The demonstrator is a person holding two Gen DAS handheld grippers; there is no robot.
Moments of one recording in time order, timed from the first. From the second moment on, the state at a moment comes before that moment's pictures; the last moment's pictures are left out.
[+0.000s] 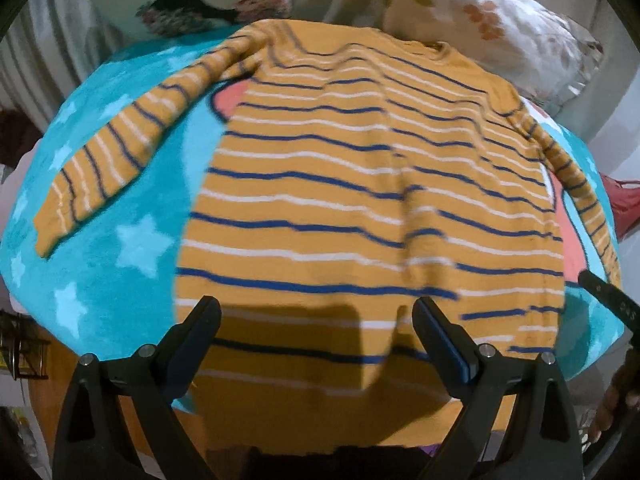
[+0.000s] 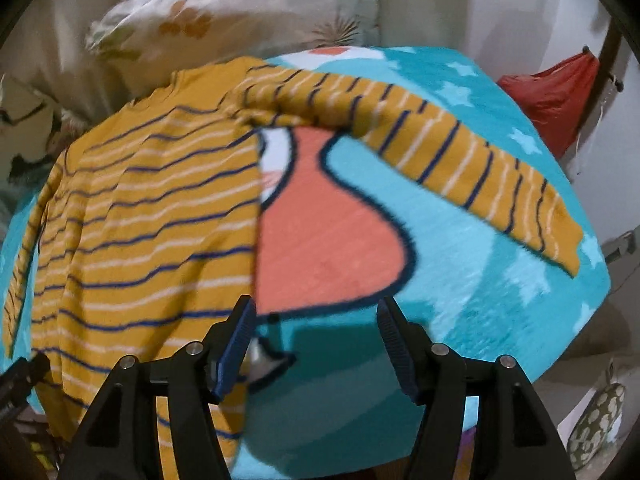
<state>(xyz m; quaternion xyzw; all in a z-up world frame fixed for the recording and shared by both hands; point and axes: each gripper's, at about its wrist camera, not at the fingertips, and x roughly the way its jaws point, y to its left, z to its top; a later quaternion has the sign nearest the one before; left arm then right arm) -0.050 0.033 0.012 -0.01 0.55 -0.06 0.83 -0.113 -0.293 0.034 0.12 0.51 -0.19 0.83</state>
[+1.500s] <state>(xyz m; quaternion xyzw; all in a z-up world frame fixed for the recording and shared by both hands) -0.126 0.105 0.018 0.00 0.59 0.02 0.81 -0.161 -0.310 0.029 0.12 0.58 -0.08 0.80</state>
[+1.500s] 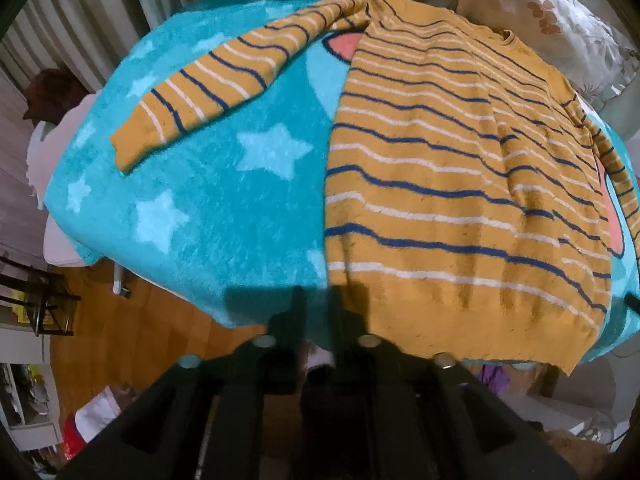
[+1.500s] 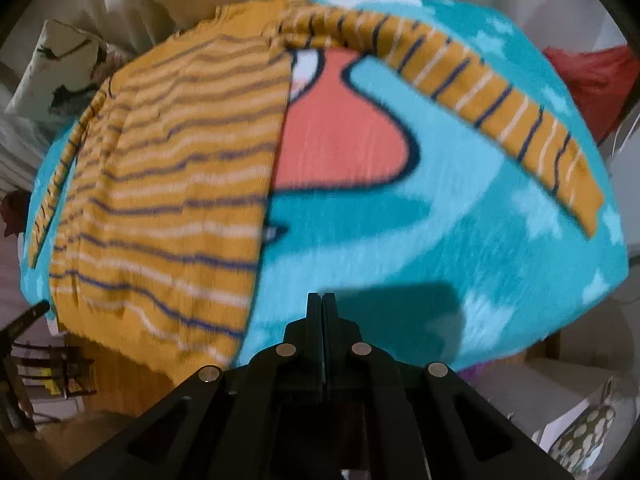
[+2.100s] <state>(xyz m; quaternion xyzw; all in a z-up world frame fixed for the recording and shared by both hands) -0.089 0.141 0.012 -0.03 0.59 0.04 0.81 -0.051 -0.177 0.045 0.05 0.55 0.04 0.83</state>
